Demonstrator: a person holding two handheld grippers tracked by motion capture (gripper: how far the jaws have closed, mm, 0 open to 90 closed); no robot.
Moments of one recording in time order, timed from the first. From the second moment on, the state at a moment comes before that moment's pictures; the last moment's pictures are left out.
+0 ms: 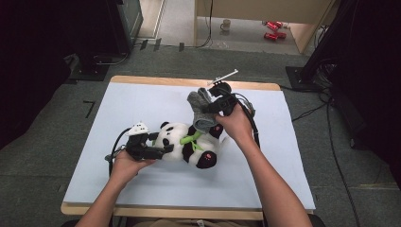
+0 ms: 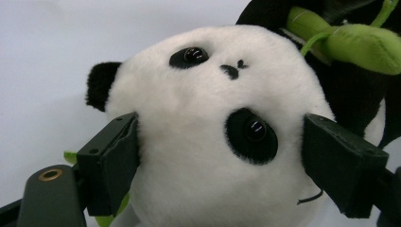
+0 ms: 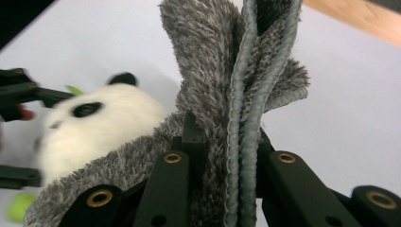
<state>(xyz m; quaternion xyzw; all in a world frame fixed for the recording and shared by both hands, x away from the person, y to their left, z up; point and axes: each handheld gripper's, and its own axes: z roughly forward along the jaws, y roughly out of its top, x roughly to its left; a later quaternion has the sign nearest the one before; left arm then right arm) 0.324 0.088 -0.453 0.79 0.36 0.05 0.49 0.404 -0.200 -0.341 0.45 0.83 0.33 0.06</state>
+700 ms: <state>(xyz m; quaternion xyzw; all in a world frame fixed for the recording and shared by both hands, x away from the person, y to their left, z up) 0.329 0.093 -0.444 0.77 0.37 0.06 0.51 0.384 -0.187 -0.379 0.44 0.83 0.34 0.04</state>
